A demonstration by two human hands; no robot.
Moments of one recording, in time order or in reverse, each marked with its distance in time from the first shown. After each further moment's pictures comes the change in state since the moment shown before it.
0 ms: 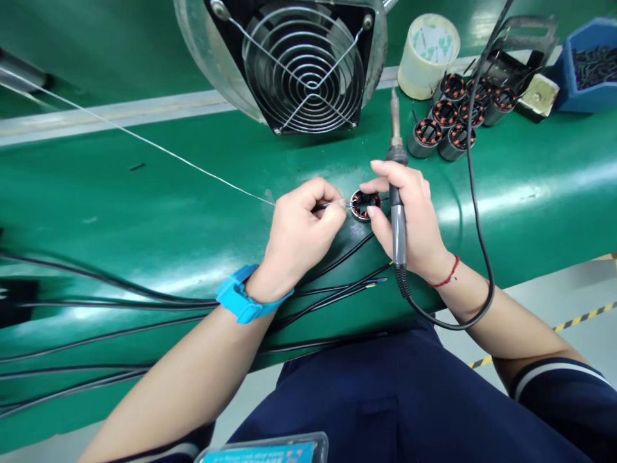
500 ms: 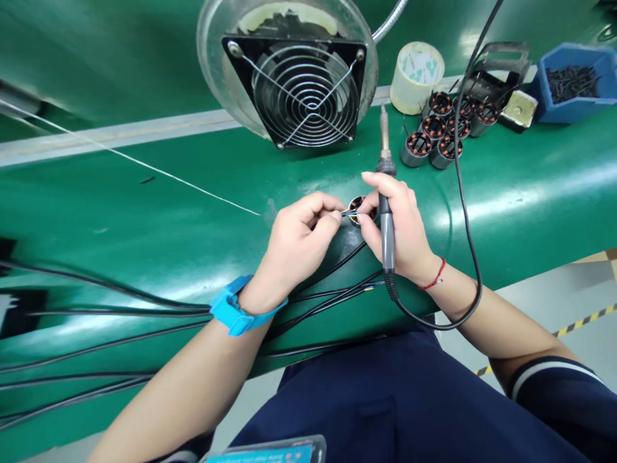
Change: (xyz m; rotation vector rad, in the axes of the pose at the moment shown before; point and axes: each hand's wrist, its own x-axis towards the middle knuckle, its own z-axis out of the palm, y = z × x) left_hand -0.005 0.003 -0.008 -0.104 -0.107 -0.073; right_hand 0.002 -0.008 0.007 -0.005 0.025 0.030
